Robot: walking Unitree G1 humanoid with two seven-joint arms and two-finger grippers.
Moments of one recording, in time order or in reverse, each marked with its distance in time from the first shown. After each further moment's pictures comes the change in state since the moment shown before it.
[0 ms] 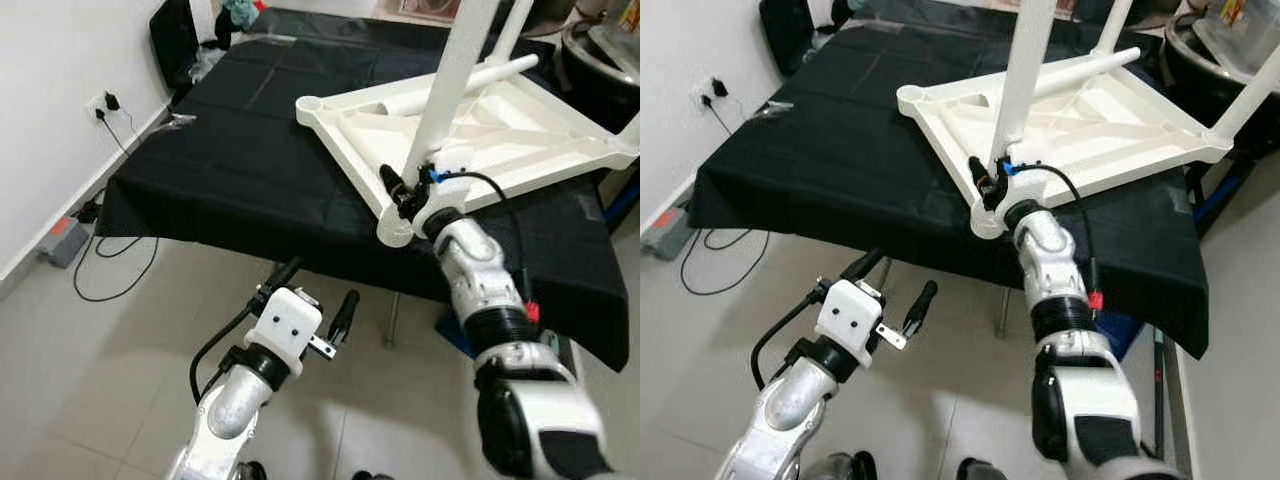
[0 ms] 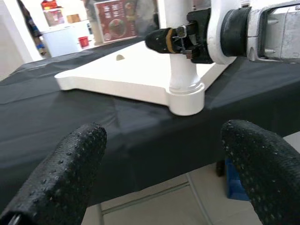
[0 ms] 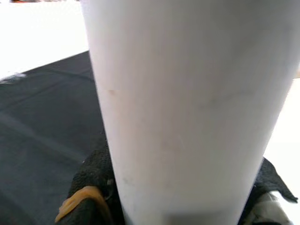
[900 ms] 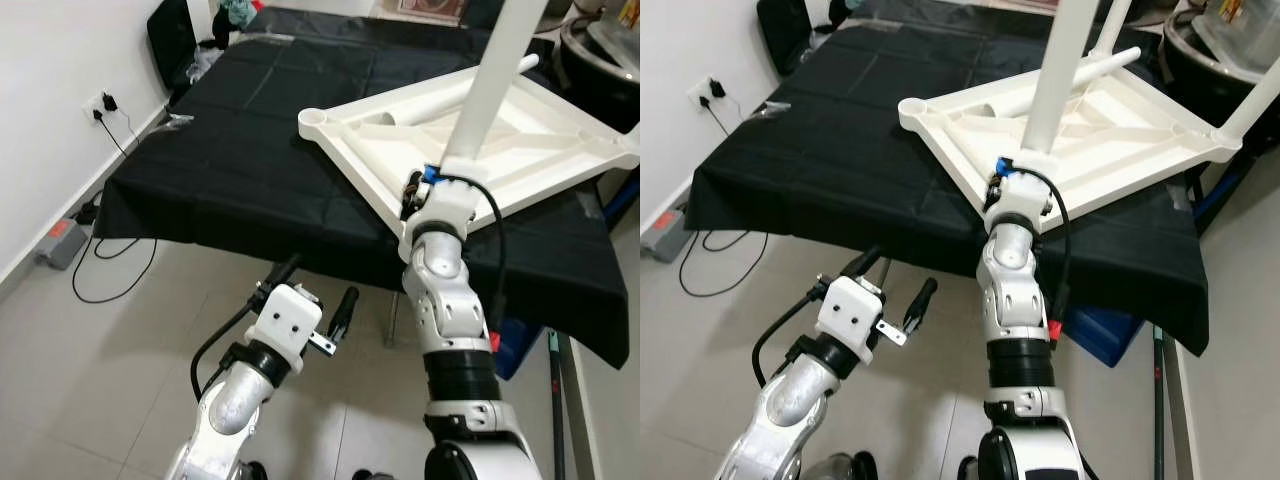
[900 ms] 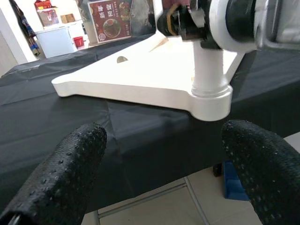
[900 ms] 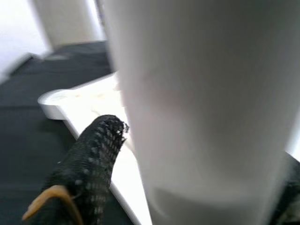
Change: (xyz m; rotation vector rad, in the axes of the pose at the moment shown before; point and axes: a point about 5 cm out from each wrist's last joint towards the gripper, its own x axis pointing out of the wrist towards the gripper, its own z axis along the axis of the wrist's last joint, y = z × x) left arm 0.002 0.003 0.000 0.004 0.004 0.012; right arm -0.025 0.051 0.026 0.146 -0.010 -0.274
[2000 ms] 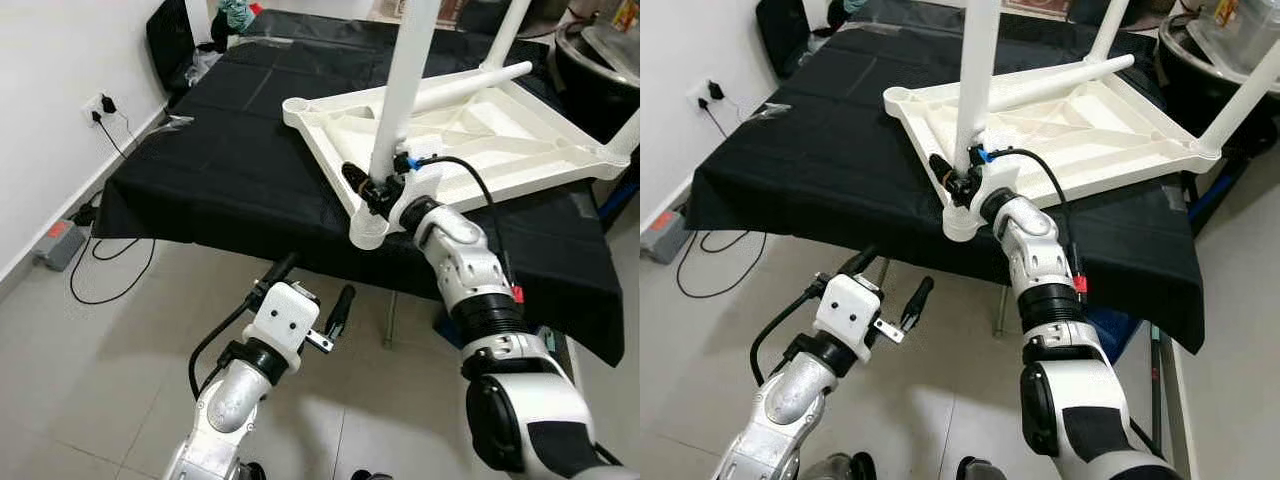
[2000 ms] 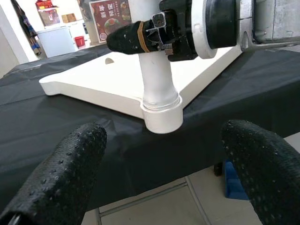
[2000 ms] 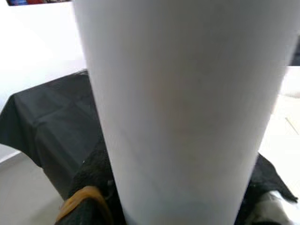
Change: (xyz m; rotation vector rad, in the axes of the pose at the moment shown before) left arm 0.002 0.001 0.000 0.001 0.007 0.005; right arm 0.039 -0.002 -0.009 -0.118 0.069 0.635
